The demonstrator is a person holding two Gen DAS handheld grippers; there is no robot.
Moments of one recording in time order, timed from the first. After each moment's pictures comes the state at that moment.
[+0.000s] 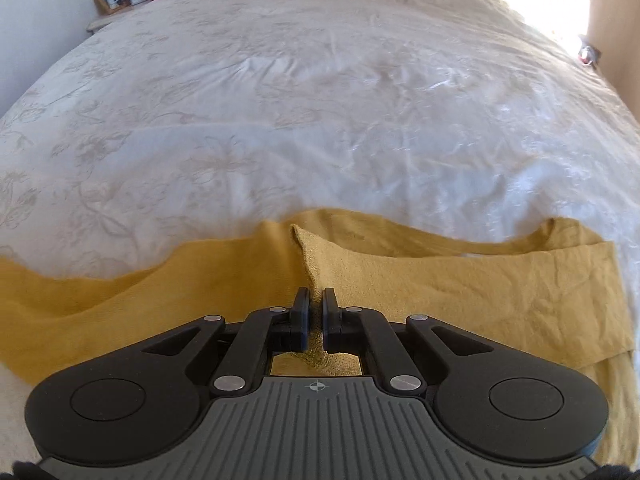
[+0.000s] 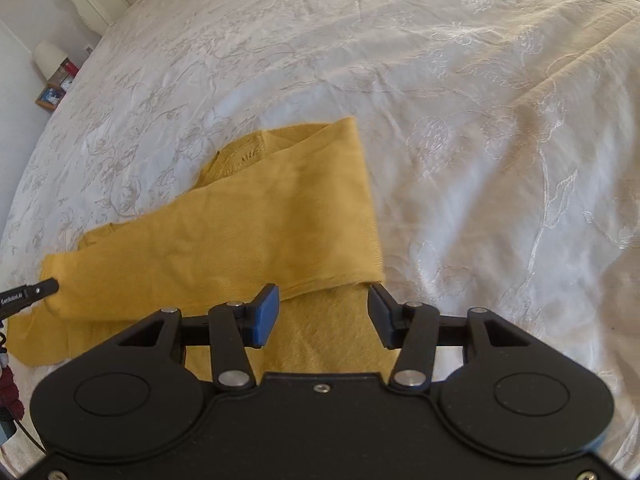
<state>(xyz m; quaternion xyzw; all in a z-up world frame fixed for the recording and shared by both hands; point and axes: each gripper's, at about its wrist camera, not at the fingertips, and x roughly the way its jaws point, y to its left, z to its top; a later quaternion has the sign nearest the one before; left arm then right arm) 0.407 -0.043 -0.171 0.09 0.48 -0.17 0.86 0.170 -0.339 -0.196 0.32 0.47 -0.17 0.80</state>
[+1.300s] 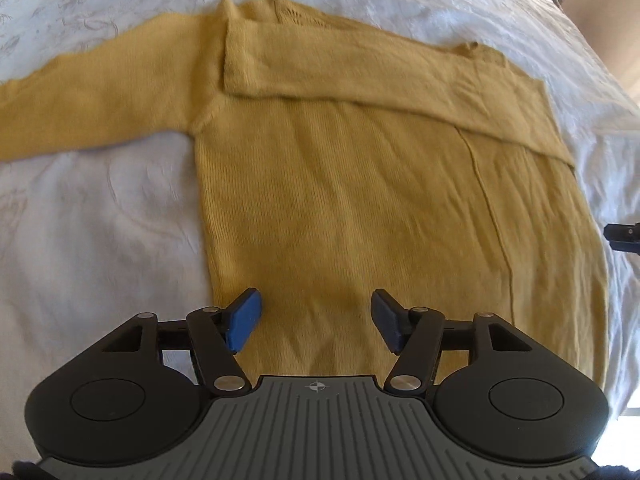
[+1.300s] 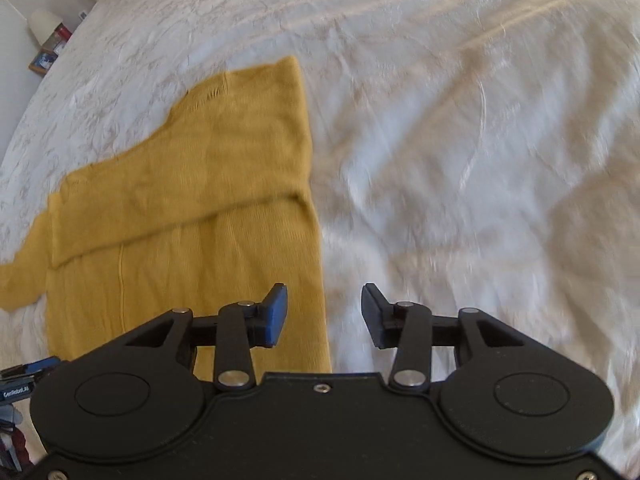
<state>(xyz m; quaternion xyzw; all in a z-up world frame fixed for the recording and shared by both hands) 0.253 0.007 -0.208 0.08 0.59 -0.24 0.77 0.090 -0.319 -0.204 0.30 0.54 -0.15 0.77</state>
